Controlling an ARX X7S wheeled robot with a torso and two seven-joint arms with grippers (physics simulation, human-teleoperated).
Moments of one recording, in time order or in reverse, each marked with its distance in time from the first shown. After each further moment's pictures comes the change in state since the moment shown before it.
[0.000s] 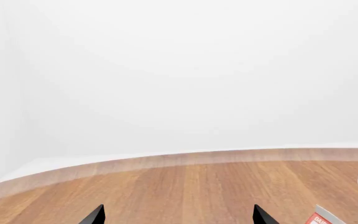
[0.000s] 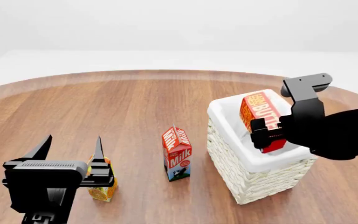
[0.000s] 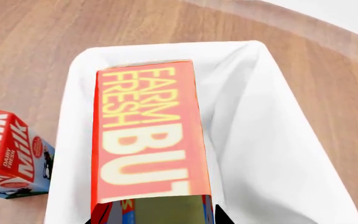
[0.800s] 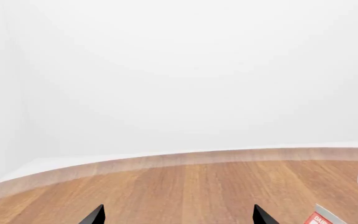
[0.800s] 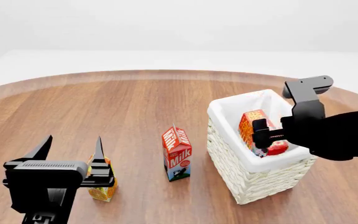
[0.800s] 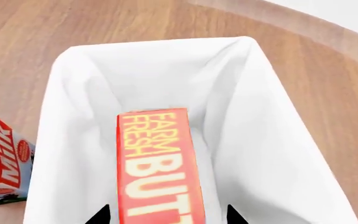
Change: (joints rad) left arm 0.000 -0.004 0.006 -0.004 0.000 0.006 -0.003; right arm -0.011 -0.004 -0.014 0.034 -0.043 -0.037 -0.026
